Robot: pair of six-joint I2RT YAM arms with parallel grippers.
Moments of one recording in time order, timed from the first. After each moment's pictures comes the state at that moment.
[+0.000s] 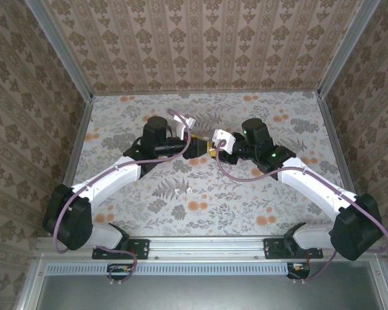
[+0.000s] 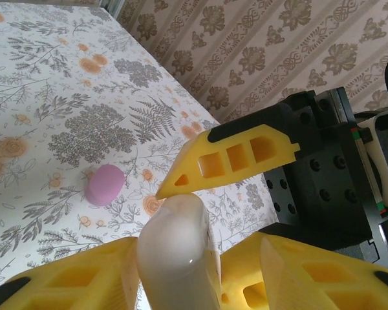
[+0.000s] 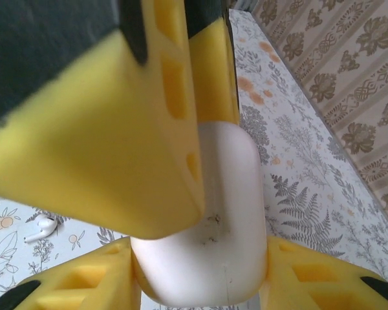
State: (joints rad) left arm -0.64 1.39 0.94 0.12 0.70 -0.44; right arm 0.53 1.29 0.97 -0.20 -0.36 -0.64
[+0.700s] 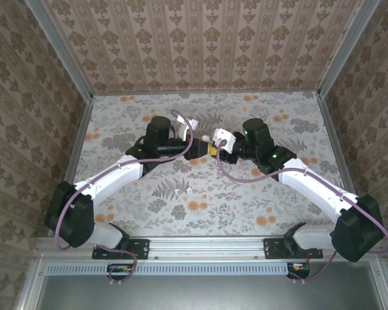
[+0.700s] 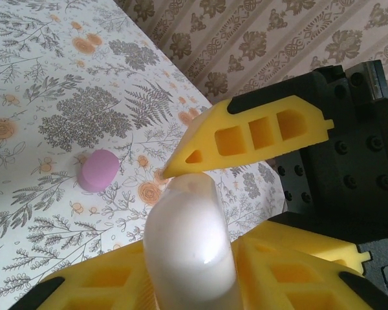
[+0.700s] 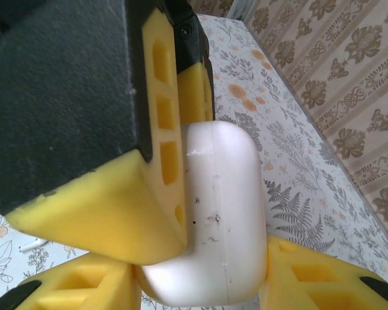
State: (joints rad) left arm -0.65 1.41 0.96 0.08 0.71 -0.44; right arm 0.54 1.28 0.96 -0.18 -0.35 -0.63
